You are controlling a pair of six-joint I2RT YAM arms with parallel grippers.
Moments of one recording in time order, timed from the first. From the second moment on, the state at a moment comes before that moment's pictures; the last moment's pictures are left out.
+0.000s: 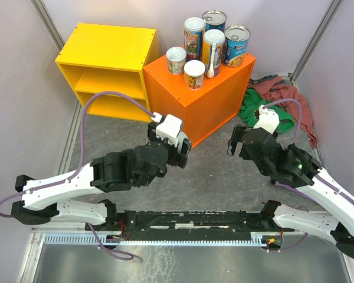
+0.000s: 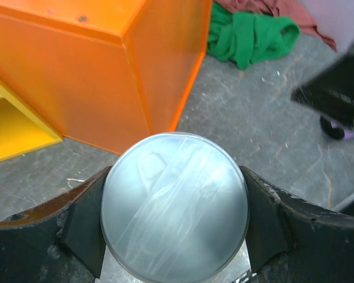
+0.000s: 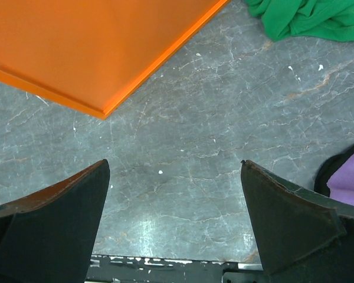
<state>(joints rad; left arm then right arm) -1.37 1.09 1.27 -0.56 -0.79 -0.28 0.89 0.91 1.19 -0.99 0.67 0.73</state>
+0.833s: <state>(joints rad) -0.98 1.47 2.04 -0.82 -0.83 -0.19 0.89 0.66 1.15 -1.19 0.50 0.66</state>
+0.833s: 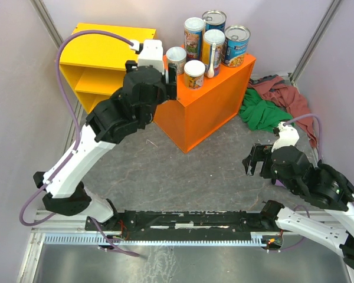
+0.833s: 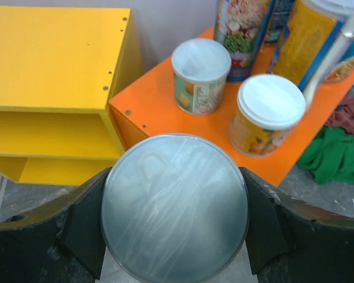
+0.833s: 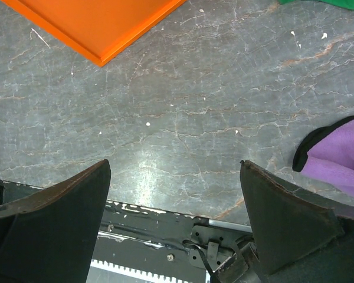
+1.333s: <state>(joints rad) -0.68 1.60 2.09 -0.77 -0.56 -0.16 0.89 0.66 1.15 -1.20 0.49 0.66</state>
